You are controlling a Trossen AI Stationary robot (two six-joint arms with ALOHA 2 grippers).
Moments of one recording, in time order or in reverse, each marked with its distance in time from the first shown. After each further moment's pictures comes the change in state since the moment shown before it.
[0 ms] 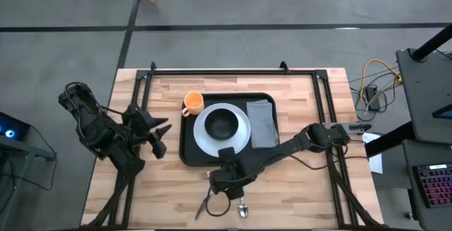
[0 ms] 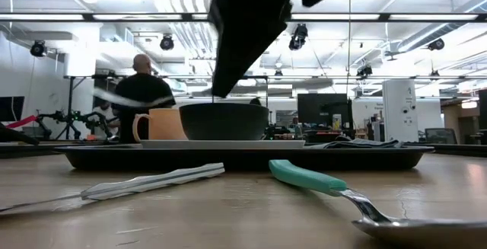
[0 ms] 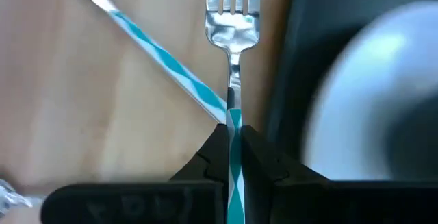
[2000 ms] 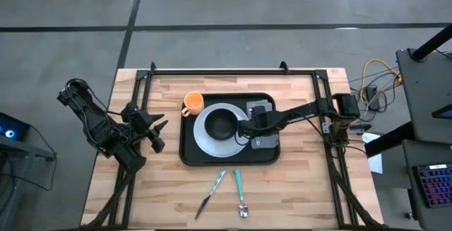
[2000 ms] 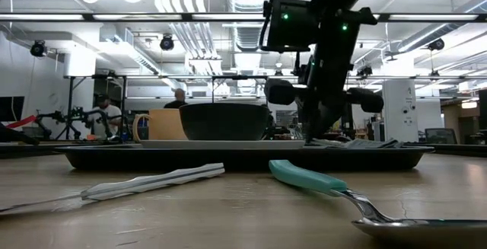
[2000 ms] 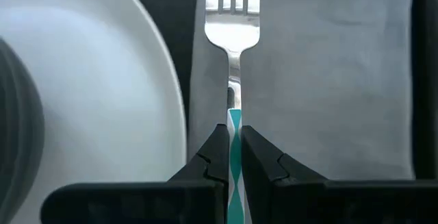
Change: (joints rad) left arm 0.000 -0.150 -0.314 0.031 -0.054 -0.023; right arm -0.384 -0.430 -0.878 0.311 0.208 1.339
